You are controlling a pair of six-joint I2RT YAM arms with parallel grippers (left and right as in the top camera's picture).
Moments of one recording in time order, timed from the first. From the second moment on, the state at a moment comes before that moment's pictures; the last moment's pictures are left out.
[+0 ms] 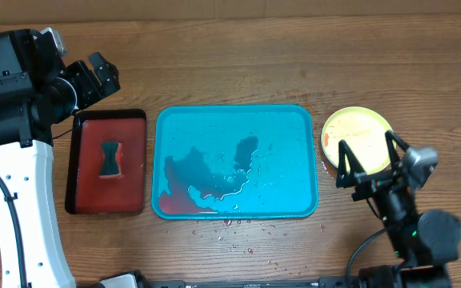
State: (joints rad) left arm 0.21 1.45 1.67 -1.07 0.25 -0.34; right arm 0.11 0.34 0.40 -0.05 -0.16 0.23
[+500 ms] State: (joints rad) left arm 0.21 1.45 1.67 -1.07 0.25 -0.34; right arm 0.11 0.01 0.04 -0.01 -0.16 0.23
